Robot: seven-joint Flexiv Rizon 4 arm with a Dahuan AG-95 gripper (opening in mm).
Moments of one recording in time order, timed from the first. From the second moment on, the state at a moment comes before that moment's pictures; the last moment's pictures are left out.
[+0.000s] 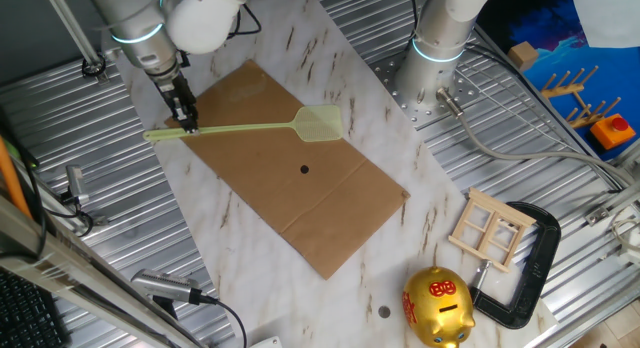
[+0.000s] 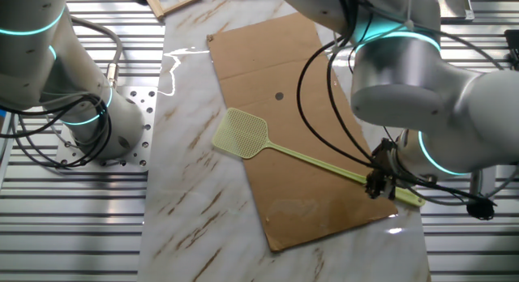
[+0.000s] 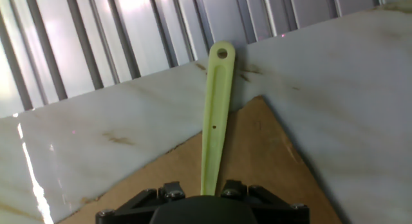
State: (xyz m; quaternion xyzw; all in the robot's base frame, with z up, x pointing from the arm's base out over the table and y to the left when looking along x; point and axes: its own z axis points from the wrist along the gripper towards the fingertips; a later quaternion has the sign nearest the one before) arm 0.597 -0.130 0.037 -0.12 -0.99 -0.05 0.05
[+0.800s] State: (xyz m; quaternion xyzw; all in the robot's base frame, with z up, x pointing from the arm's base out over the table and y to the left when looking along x) arm 0.601 -0.133 0.016 -0.12 -0.99 -0.05 0.07
